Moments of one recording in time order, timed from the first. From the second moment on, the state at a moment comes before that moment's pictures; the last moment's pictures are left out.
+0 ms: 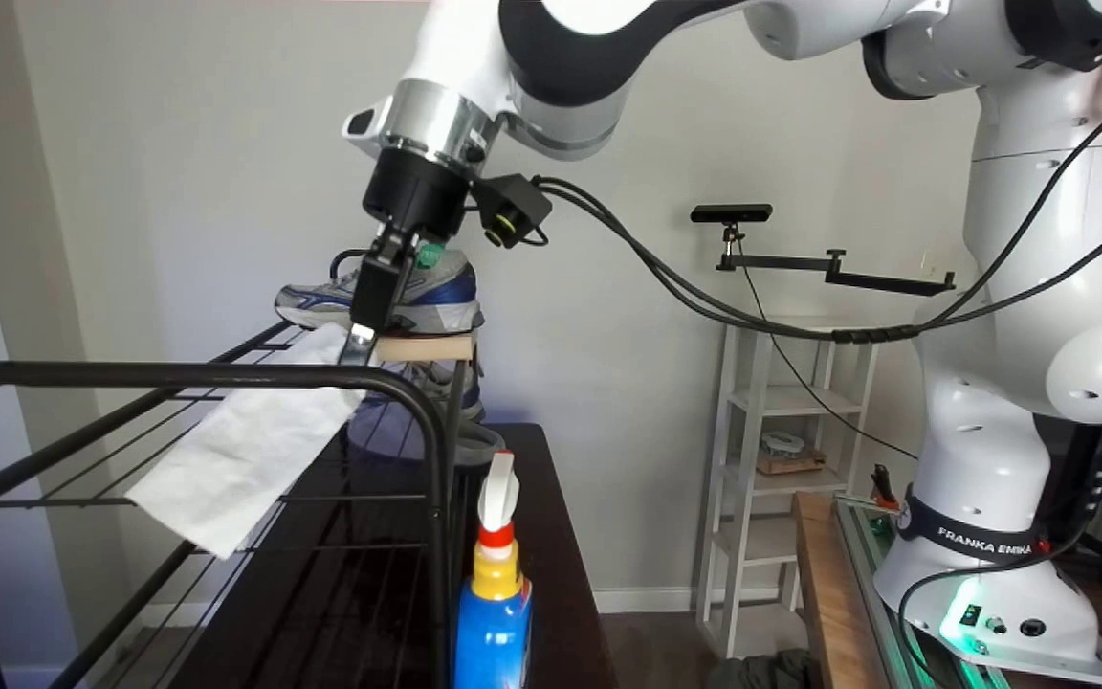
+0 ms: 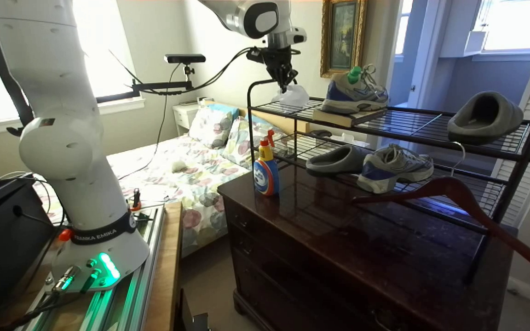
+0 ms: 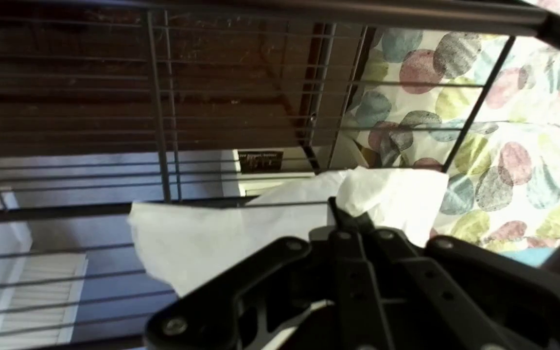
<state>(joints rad) 0.24 0.10 0.27 -1.90 0.25 2.36 -0.20</state>
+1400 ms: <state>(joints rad) 0.01 -0.17 0.07 -1.82 0.07 2.41 0.28</state>
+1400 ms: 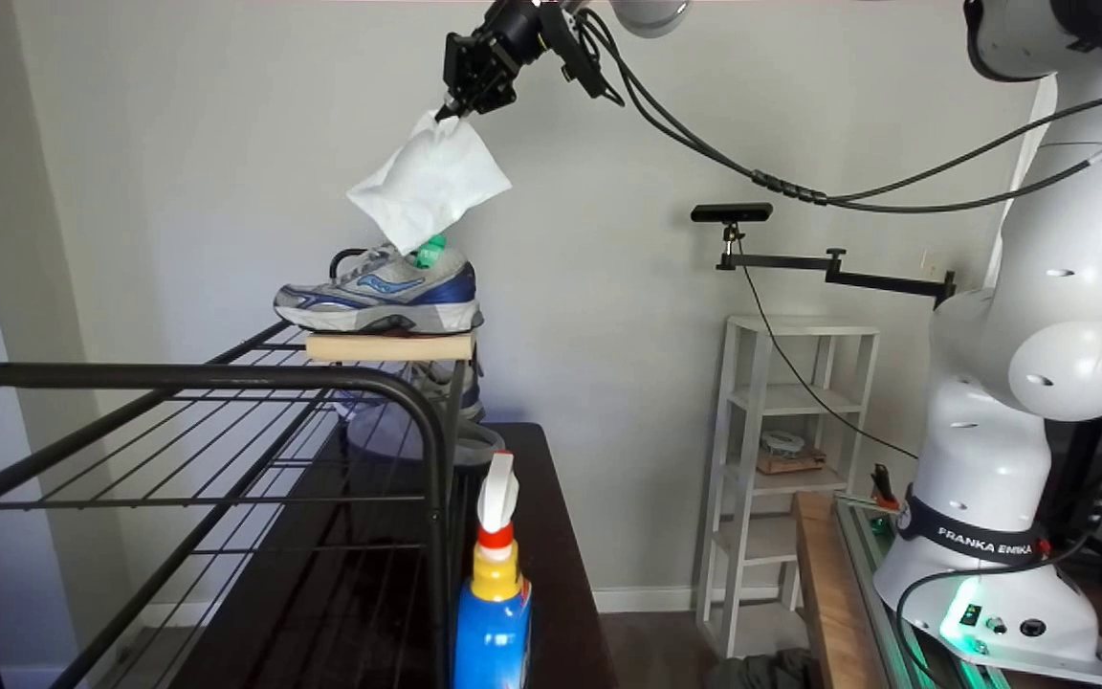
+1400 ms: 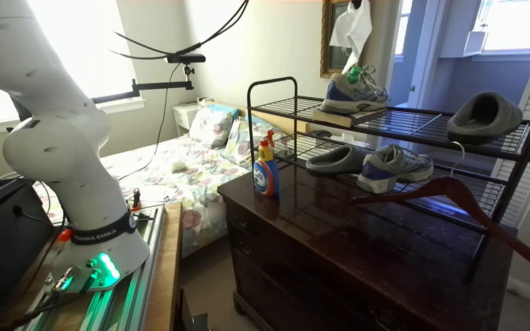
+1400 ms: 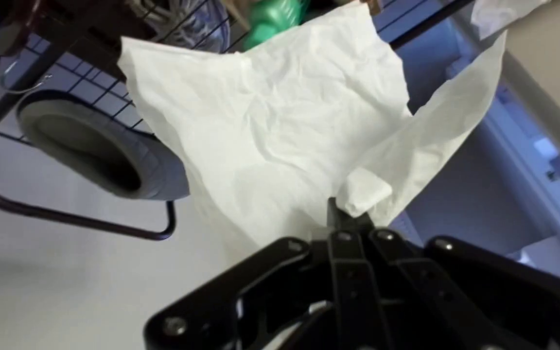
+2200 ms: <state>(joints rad) -0.12 0.03 -0.05 -1.54 -0.08 2.40 0.57</state>
